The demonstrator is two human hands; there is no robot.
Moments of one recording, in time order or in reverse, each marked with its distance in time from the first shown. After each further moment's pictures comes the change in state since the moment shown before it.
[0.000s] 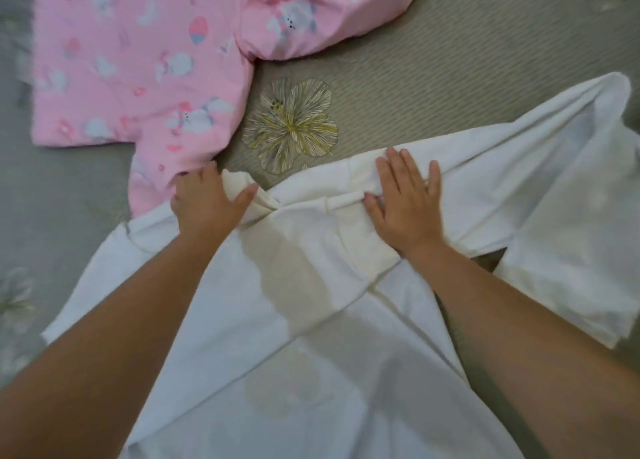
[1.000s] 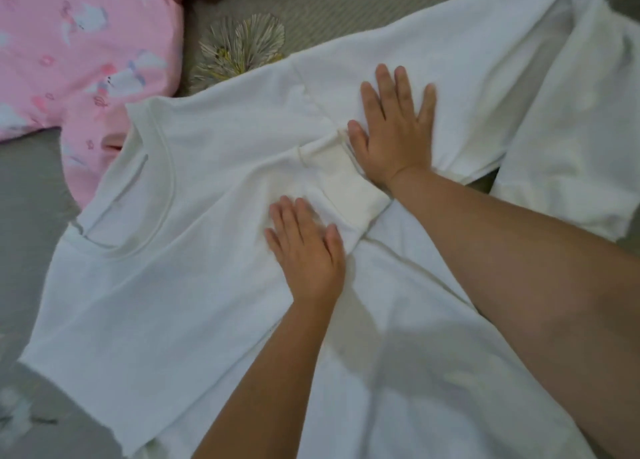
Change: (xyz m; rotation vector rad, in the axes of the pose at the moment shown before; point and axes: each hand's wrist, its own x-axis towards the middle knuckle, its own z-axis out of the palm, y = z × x) left_hand -0.141 0.055 0.086 -0.269 -0.047 0.242; right_hand 0.013 0.003 0.014 -0.127 0.013 0.206
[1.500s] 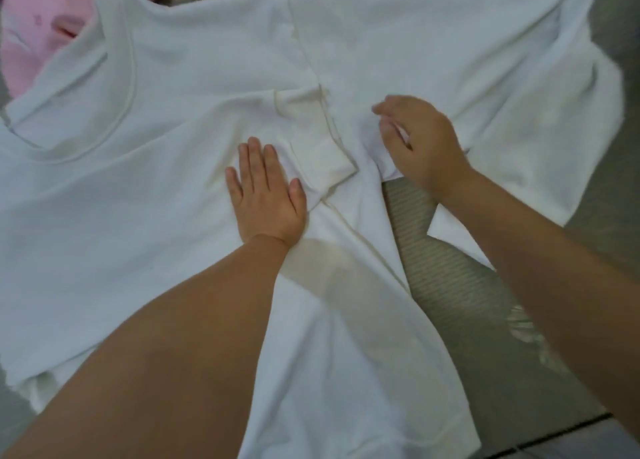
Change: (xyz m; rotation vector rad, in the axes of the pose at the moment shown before) left_hand 0.005 -0.009 0.031 0.174 -0.019 -0.080; right_hand -0.048 0.050 -0.050 0.478 0.056 -0.364
